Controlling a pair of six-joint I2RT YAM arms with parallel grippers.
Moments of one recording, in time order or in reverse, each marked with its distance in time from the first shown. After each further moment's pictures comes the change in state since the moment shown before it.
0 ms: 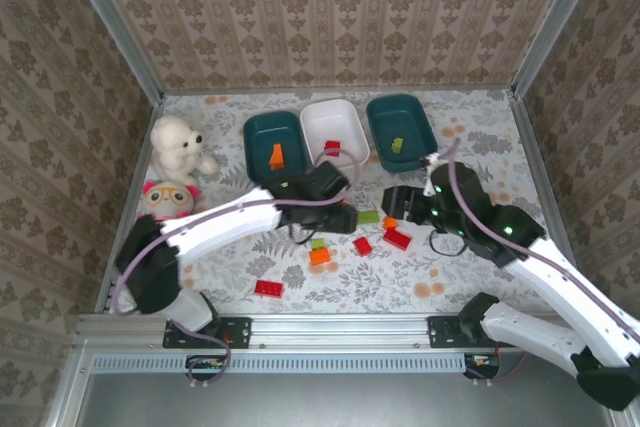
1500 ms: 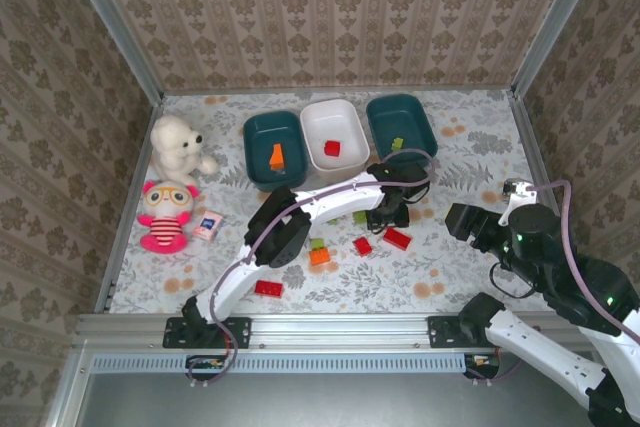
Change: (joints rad) left arm -0.100 0.801 0.825 -0.311 -0.065 -0.289; right arm 0.000 -0.307 0.127 -0.344 0.239 0.053
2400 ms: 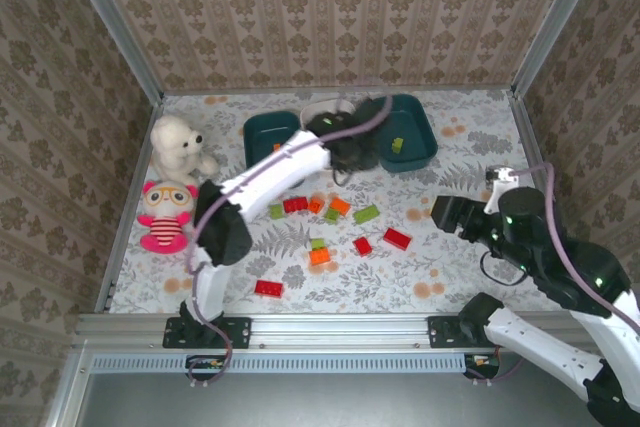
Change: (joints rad) left arm 0.213 -0.391 -0.047 -0.047 -0.126 0.158; right arm 0.000 0.124 0.057 0.062 -0.118 -0.048
